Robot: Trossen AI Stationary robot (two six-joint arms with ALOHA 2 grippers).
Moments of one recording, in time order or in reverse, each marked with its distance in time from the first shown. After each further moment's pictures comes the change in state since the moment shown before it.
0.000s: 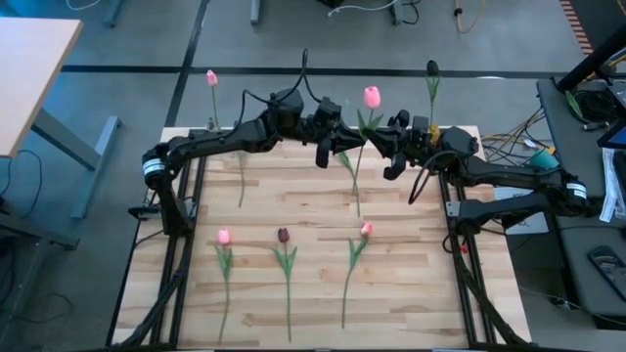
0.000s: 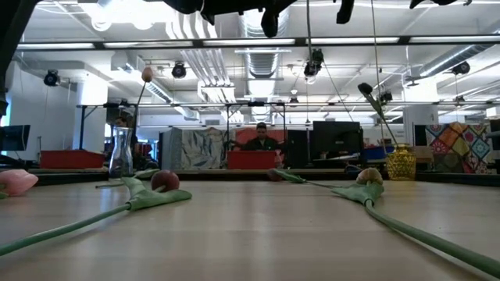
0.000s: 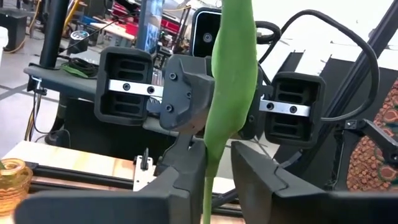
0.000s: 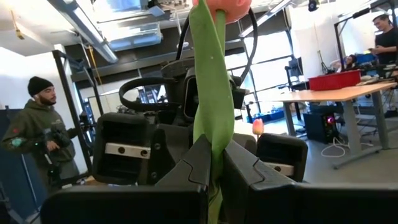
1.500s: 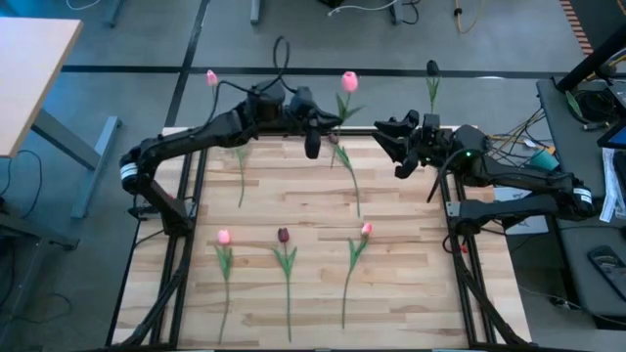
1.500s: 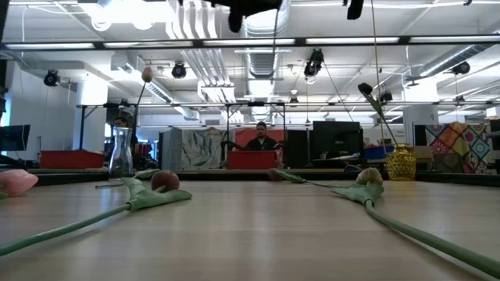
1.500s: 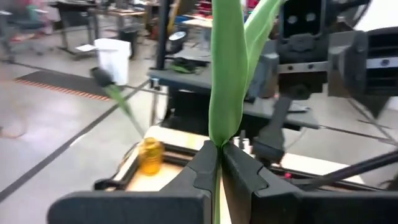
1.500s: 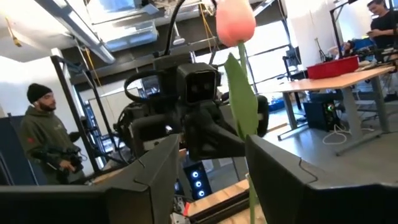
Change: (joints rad) left arm 0.040 -0.184 -0.040 -0.329 -0.351 0.287; right arm 0.000 -0.093 0.021 -0.143 0.008 0.061
